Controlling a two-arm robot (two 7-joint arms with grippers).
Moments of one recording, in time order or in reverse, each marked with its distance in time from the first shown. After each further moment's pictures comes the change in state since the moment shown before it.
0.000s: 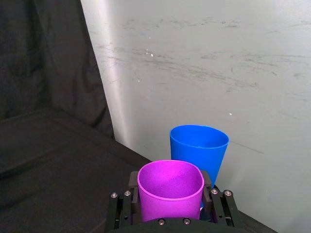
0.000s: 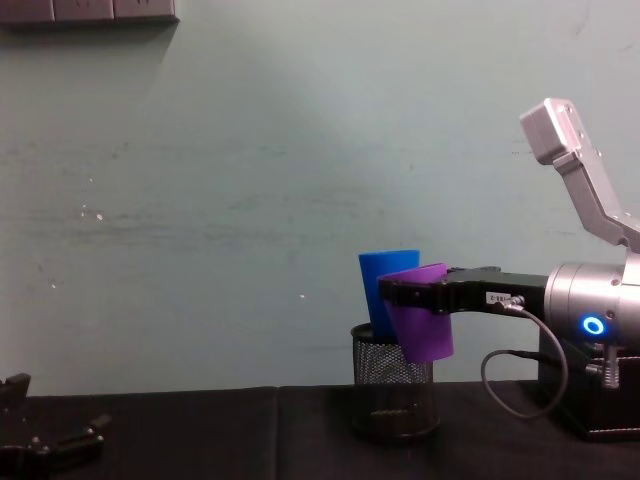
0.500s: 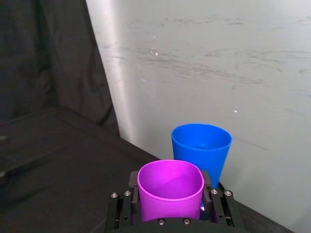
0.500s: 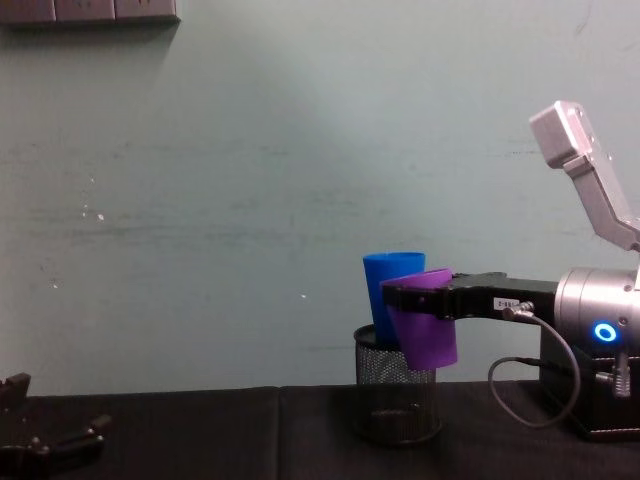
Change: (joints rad) left arm 0.000 0.000 0.000 0.000 0.000 0.000 0.000; right arm -0.042 0.022 0.009 -0.064 0.012 0.028 0.014
